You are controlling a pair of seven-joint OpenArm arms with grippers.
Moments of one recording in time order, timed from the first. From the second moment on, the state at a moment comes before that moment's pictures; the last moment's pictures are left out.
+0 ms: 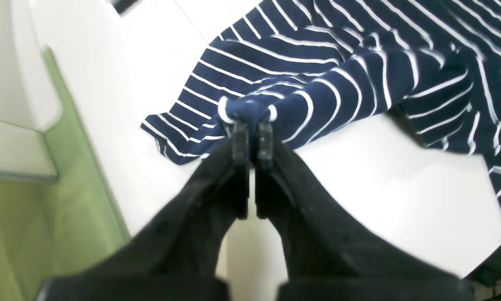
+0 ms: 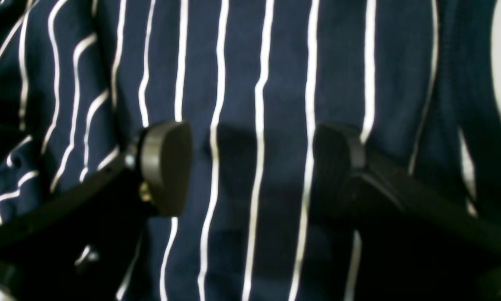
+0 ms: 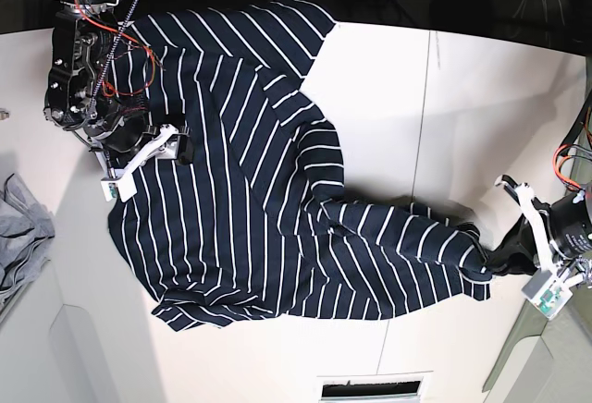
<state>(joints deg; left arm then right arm) -2.8 -42.2 -7.3 111.8 -41.8 -27.7 56.4 0.2 5.3 12.6 74.1 17.0 25.2 -44.7</state>
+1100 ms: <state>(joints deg) -3.1 -23.8 5.2 95.5 -33.3 -30.9 42.1 0.0 5.3 12.6 73.9 20.8 25.1 -49.6</state>
